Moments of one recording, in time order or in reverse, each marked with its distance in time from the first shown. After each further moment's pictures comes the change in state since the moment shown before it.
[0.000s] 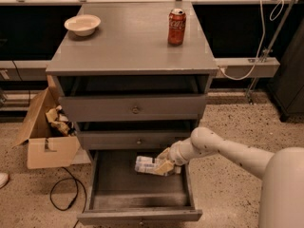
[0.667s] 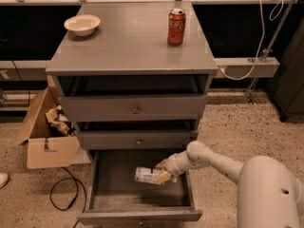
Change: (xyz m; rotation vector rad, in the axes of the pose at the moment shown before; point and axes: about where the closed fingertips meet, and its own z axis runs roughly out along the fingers) arm 0.064 -0.016 0.083 -0.048 -0.035 -0.013
